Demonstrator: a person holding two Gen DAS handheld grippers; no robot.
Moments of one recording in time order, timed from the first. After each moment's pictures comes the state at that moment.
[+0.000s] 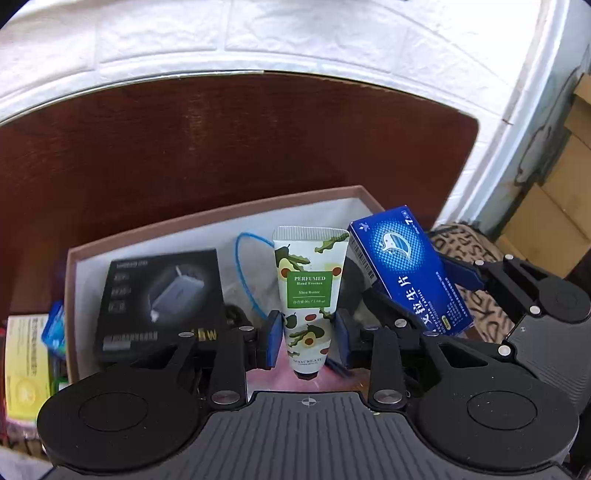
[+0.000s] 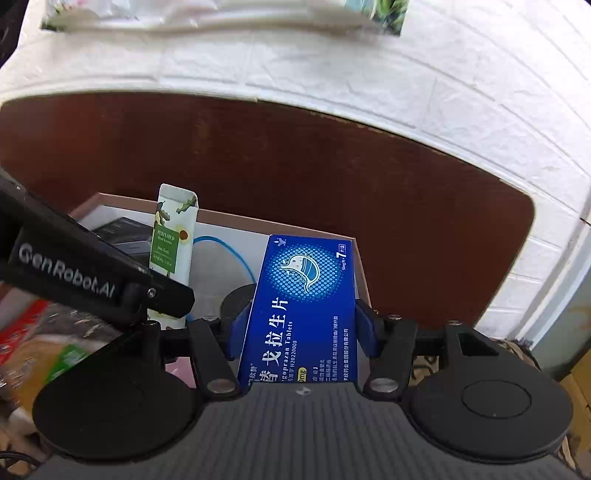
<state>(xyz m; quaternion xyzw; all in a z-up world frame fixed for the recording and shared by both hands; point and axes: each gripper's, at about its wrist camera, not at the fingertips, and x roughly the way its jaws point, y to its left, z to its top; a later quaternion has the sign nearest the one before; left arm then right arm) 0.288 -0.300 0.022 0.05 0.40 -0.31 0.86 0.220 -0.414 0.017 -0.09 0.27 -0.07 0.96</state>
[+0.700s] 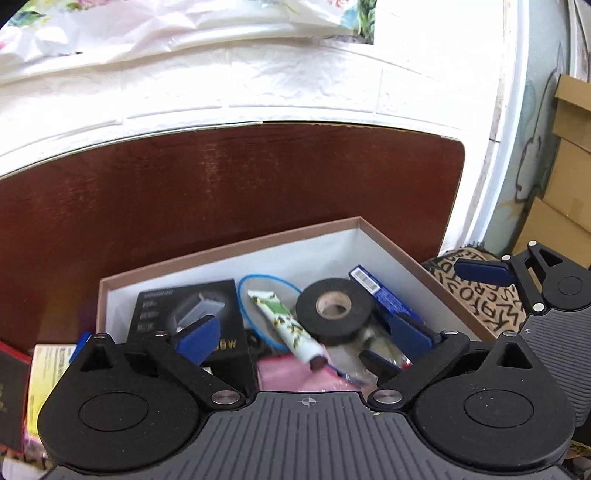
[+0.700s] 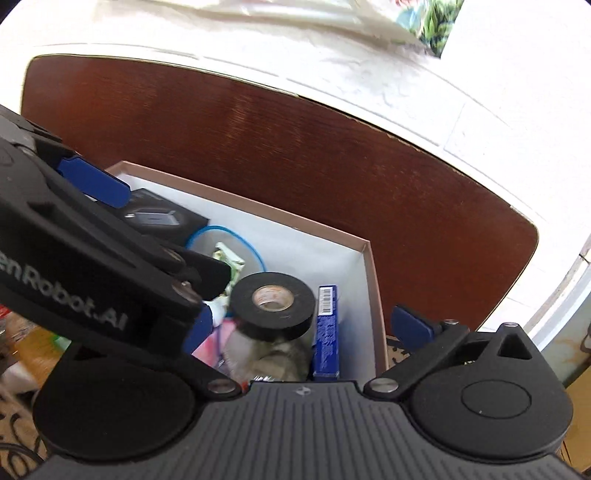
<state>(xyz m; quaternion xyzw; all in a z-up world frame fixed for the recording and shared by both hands) 0.231 -0.278 0.024 0.06 0.29 -0.30 0.91 0.181 -0.385 0.013 -0.16 0.27 -0.05 0.95</state>
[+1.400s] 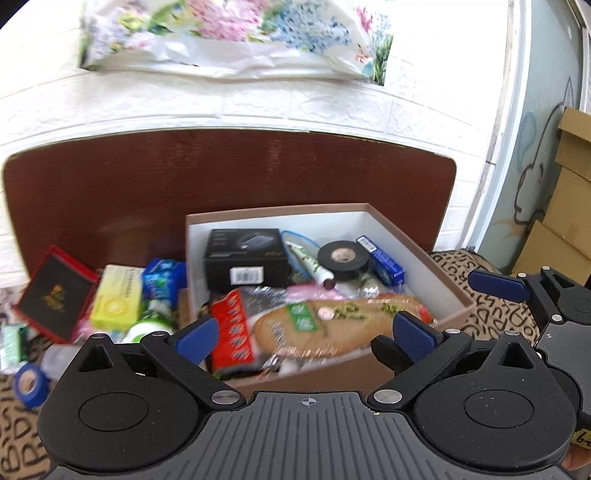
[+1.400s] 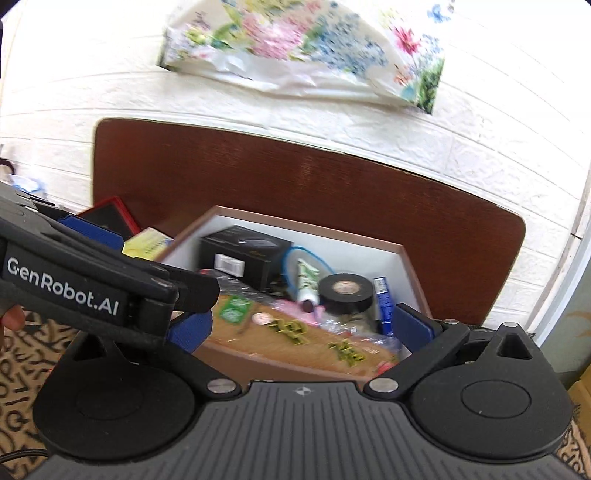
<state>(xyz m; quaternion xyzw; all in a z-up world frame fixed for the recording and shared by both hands) 0.106 -0.181 0.039 0.01 0.28 -0.26 0.93 0.050 -0.315 0.035 -0.10 0.20 -0.01 0.97</state>
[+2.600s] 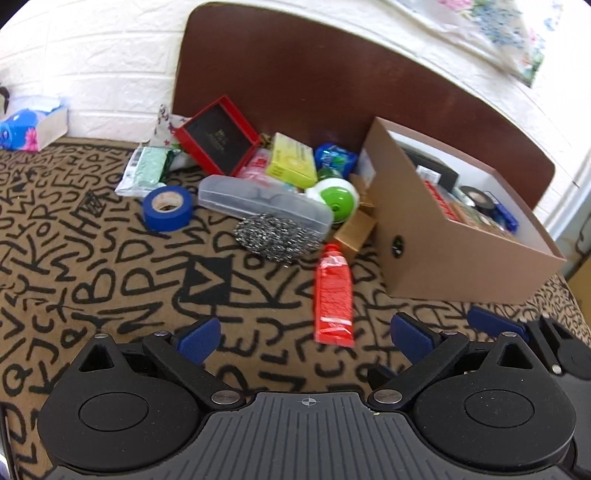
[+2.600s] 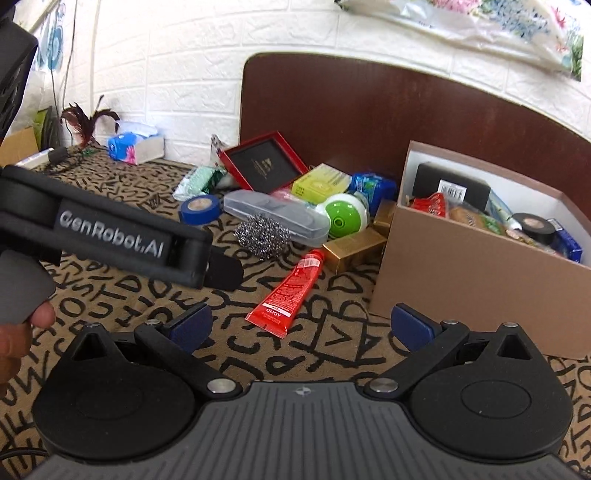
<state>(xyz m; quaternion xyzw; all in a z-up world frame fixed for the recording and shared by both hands) 0.075 0.001 -0.049 -0.10 0.38 -0.14 0.91 0.032 -0.157 -0.047 -0.07 0.28 0.12 0.95</state>
